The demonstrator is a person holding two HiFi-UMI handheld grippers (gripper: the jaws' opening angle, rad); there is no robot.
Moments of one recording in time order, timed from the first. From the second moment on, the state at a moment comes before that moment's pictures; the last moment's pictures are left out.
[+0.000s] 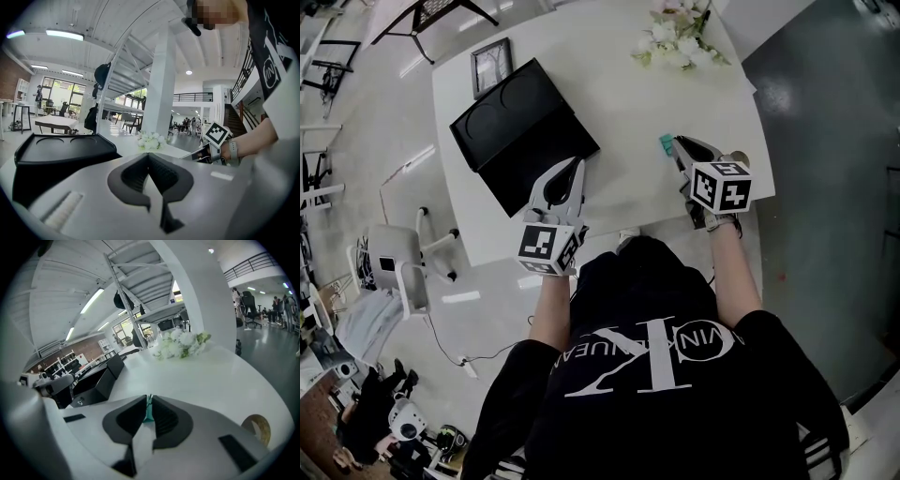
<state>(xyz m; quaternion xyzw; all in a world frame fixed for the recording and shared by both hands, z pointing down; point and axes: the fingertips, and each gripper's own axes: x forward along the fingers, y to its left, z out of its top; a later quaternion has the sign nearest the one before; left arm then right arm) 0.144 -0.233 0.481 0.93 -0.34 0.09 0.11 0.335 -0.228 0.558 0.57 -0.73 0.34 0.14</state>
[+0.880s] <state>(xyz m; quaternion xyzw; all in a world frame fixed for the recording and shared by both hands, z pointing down) 0.060 -0.224 0.462 0.89 -0.43 0.07 0.11 0.291 -0.246 0.512 0.54 -0.77 0.31 0.11</state>
